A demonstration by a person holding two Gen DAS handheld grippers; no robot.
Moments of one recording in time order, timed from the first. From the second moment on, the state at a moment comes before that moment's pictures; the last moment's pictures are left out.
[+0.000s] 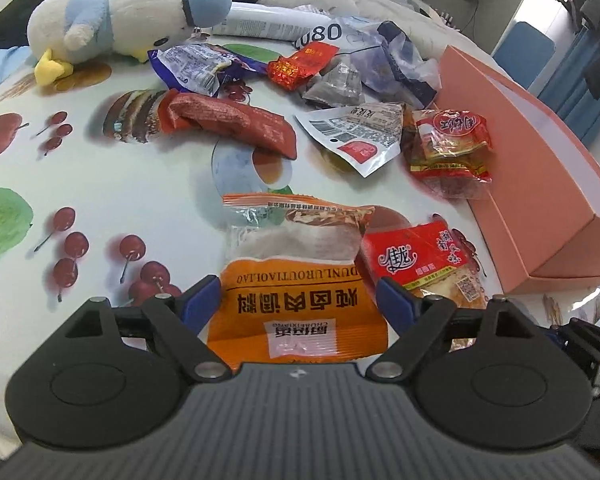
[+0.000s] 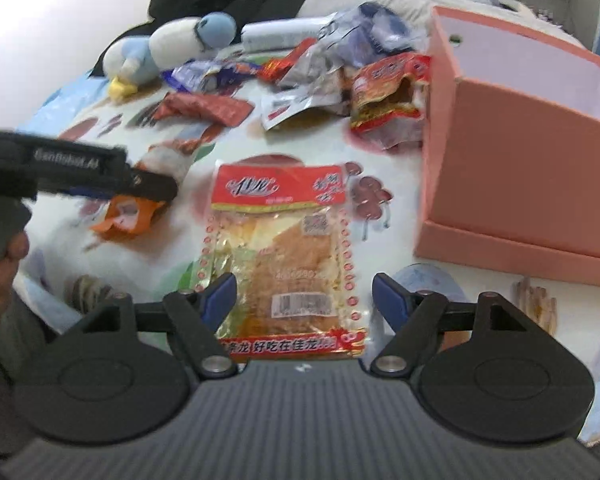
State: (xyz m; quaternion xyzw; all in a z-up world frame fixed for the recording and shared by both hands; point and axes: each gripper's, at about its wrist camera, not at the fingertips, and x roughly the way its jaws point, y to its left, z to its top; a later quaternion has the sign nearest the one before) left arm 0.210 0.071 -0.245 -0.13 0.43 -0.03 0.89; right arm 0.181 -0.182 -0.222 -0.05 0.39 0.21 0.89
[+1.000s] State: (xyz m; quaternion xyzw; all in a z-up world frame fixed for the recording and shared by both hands) left arm 0.208 0.050 -0.227 -0.11 0.44 -0.05 0.89; right arm 0.159 -0.182 -0.200 -0.06 0.36 0.17 0.92
